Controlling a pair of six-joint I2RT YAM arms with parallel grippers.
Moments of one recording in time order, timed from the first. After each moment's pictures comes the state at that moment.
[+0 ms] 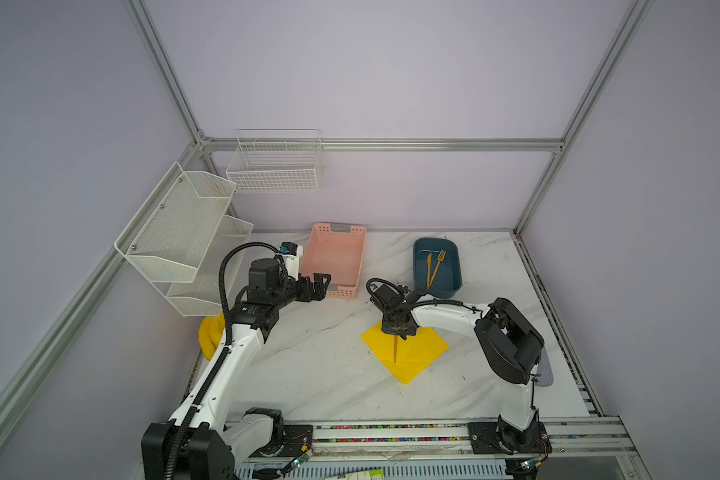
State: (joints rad) left arm -0.10 1.12 0.93 -0.32 0.33 -0.18; right arm 0.83 1.95 1.30 -0.65 0.25 0.95
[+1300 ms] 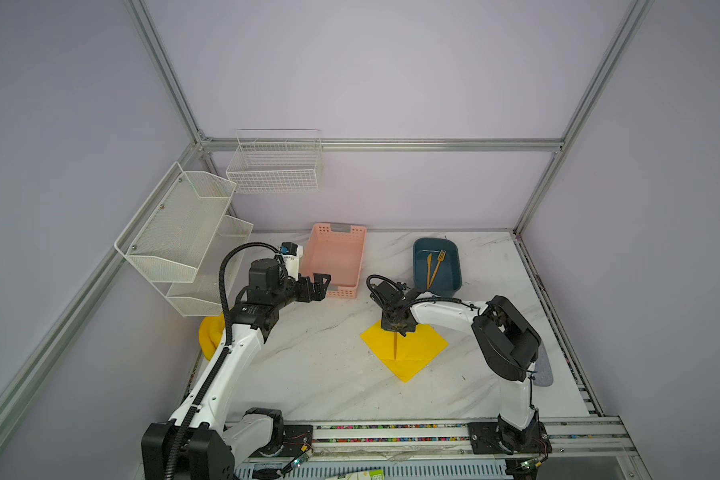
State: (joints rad) left arm -0.09 1.12 0.93 -0.32 0.33 -0.18; right arm 0.82 1.98 1.33 -0.64 0.25 0.91
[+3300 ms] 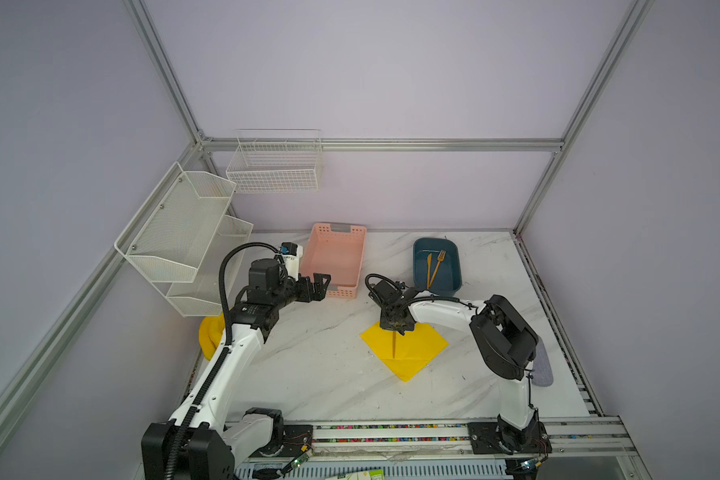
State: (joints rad) left arm -0.09 1.12 0.93 -0.32 0.33 -0.18; right arm 0.82 1.99 1.36 -0.65 0.25 0.90
